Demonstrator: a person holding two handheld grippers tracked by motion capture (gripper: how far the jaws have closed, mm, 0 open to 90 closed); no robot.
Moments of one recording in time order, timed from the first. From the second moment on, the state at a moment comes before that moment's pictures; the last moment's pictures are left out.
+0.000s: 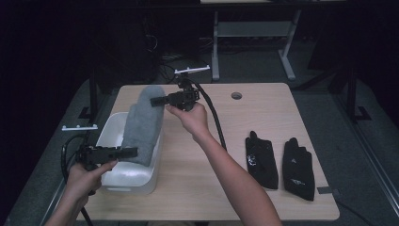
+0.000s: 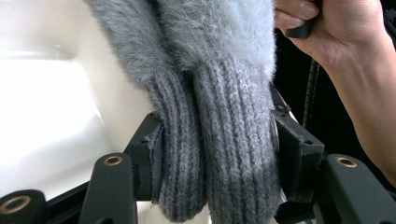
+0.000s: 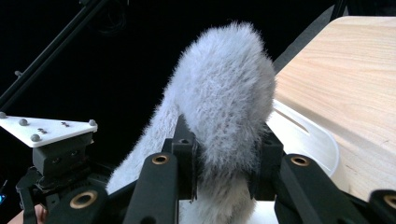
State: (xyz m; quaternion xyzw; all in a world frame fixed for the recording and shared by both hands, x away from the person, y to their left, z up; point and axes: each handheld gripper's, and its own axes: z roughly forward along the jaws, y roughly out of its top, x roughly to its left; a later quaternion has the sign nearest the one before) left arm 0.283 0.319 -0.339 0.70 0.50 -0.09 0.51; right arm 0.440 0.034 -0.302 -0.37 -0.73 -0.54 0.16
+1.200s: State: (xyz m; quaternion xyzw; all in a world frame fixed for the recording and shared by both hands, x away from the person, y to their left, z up) left arm 0.273 0.363 -0.372 0.68 0.54 -0.09 0.48; right arm 0.449 0.092 -0.341 -0.37 -0.75 -0.52 0.19
